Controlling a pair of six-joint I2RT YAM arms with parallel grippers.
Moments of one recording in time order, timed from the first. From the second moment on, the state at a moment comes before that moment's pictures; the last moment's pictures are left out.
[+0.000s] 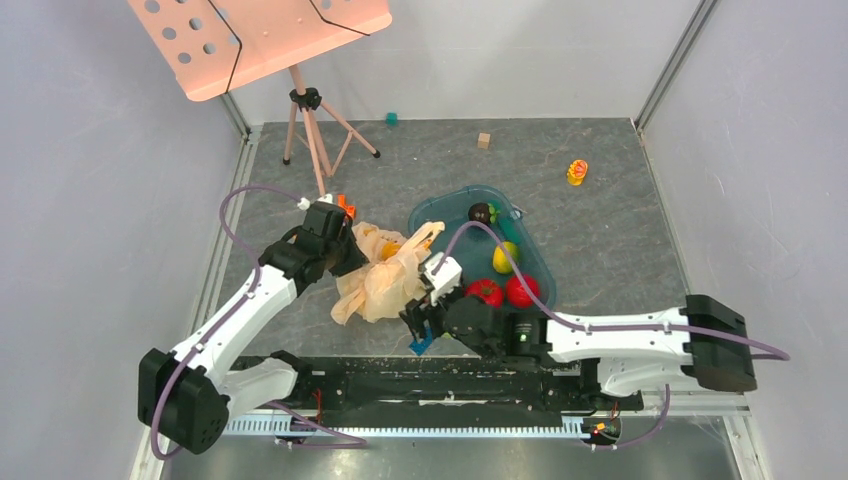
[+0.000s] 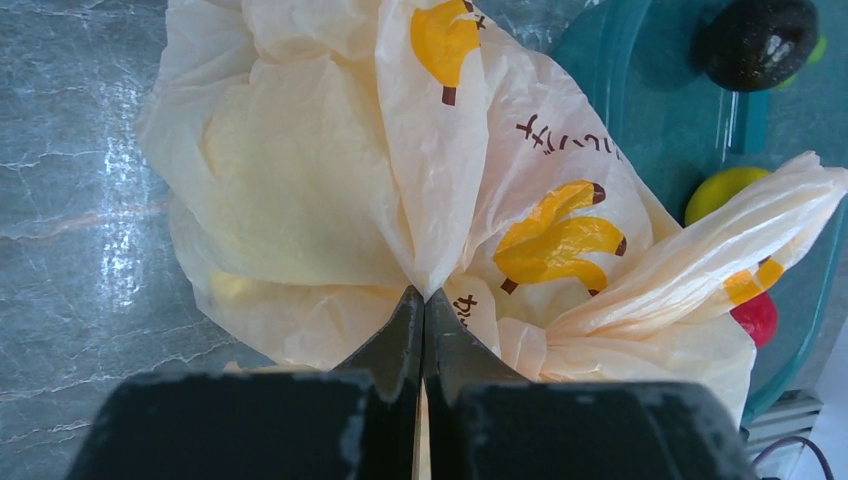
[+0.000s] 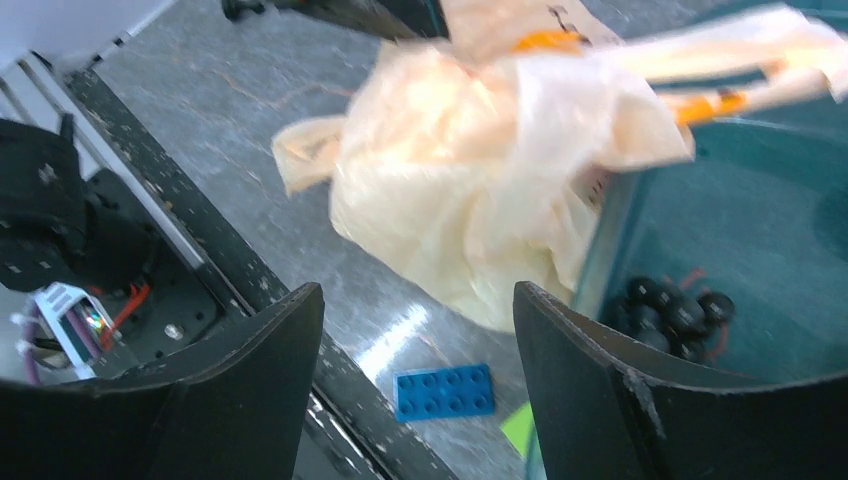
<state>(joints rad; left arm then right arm) -0.43 1.10 0.83 -0.60 -0.05 -0.76 1.39 1.21 0.71 0.13 0.54 0.34</state>
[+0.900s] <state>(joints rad) -0.47 0.97 0.79 -0.62 0.06 -0.78 1.30 1.70 1.03 0.03 0.57 0.57</state>
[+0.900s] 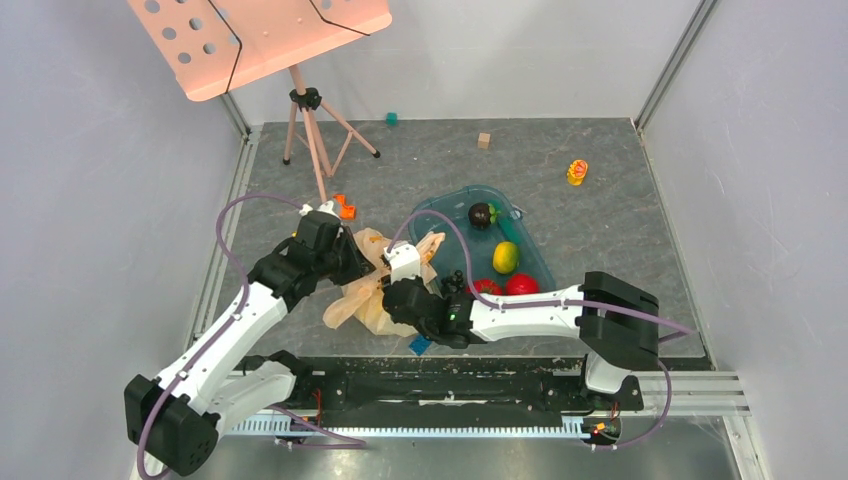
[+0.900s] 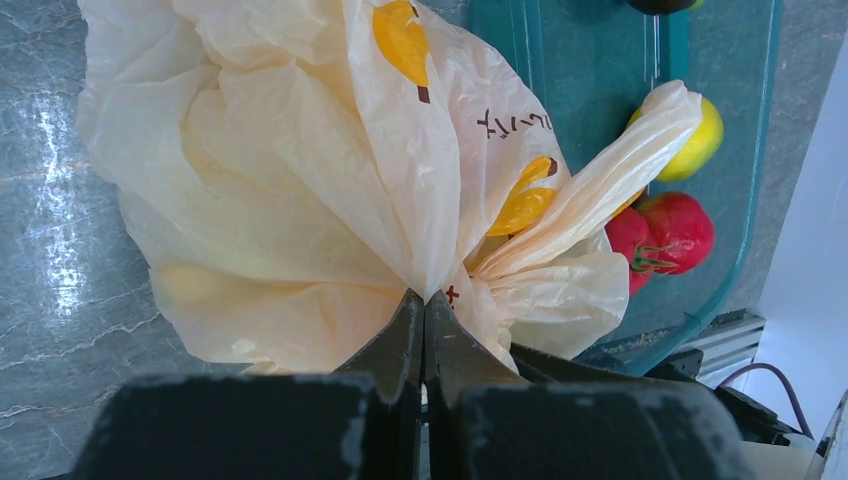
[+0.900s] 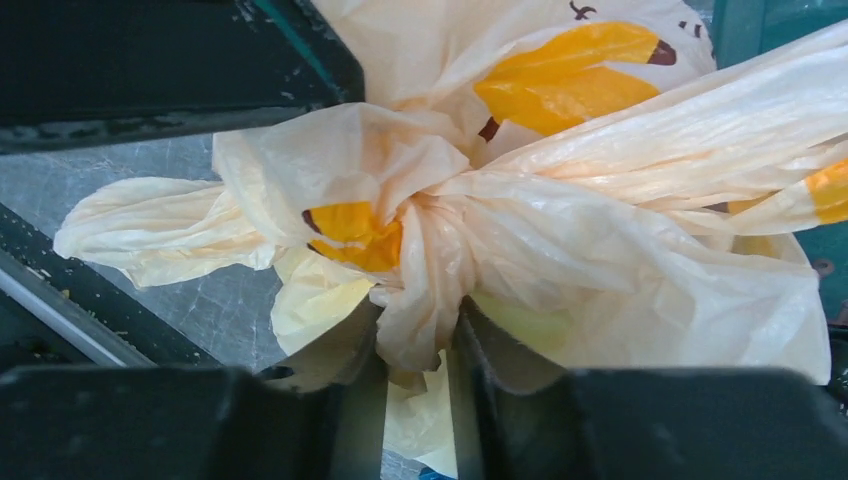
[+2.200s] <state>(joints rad) -0.26 0.95 0.83 -0.68 0.08 -0.68 1.06 0.99 0.41 0.22 0.34 0.28</state>
